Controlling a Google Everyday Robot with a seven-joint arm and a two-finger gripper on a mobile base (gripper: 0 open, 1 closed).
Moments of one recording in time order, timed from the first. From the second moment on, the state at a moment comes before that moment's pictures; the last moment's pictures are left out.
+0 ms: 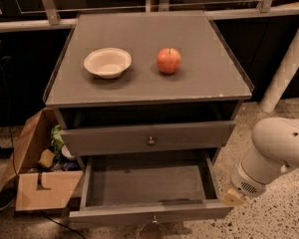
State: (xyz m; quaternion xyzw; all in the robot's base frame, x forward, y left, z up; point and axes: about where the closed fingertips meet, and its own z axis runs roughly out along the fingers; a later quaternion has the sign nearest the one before) arm 0.378 -0.236 0.633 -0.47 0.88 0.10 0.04
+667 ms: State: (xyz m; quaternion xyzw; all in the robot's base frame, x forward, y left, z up) arm 0.375 -0.217 0.528 -0.44 0.89 0.14 0.02
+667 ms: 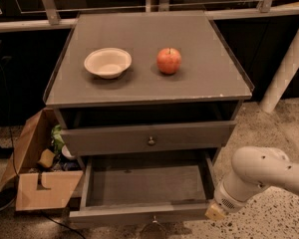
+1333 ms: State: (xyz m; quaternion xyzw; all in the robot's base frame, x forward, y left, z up) arm 0.383 -0.207 0.481 -0.43 0.89 0.14 0.02
